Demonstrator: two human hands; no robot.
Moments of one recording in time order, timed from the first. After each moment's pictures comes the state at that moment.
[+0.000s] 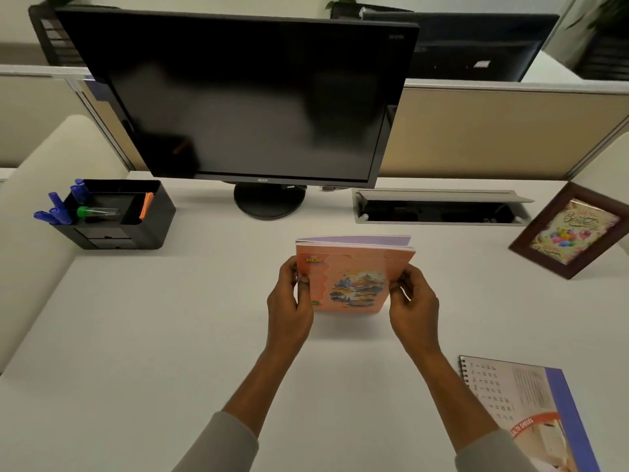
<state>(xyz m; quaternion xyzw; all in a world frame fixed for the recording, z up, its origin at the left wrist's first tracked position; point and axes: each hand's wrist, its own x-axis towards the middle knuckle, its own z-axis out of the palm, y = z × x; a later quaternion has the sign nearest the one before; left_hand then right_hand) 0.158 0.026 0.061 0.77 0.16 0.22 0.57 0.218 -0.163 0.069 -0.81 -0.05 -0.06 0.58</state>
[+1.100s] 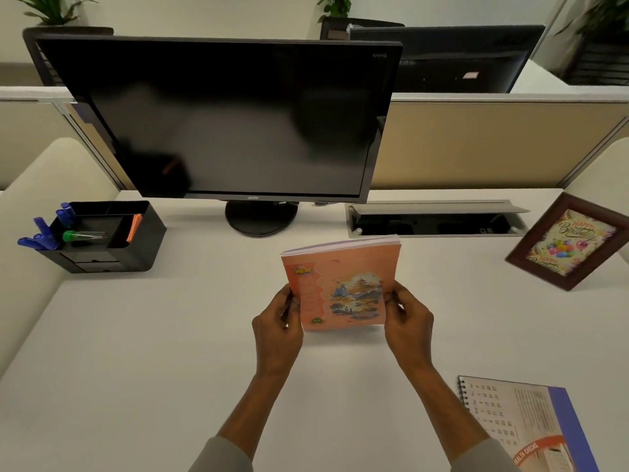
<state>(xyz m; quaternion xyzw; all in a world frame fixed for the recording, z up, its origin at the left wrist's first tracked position) 0.172 0.029 0.039 0.80 0.17 0.28 0.51 0.238 -0.167 0.046 -0.83 -0.04 -0.09 0.55</state>
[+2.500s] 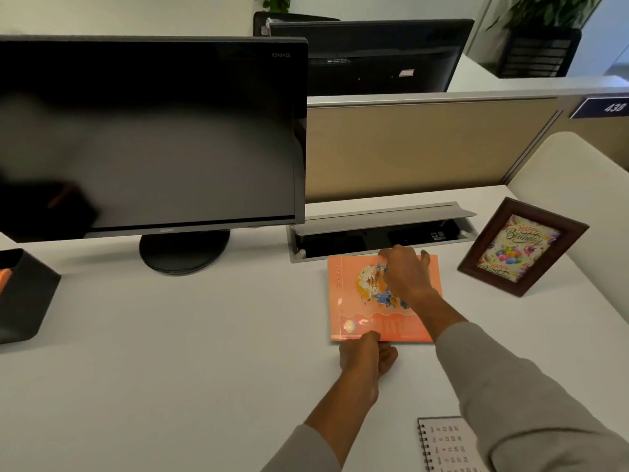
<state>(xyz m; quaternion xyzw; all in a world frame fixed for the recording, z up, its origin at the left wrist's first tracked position) 0.304 -0.178 0.014 0.36 0.45 -0.15 0.80 0.451 -0.259 0.041 -0.99 -0.05 0.06 0.08</state>
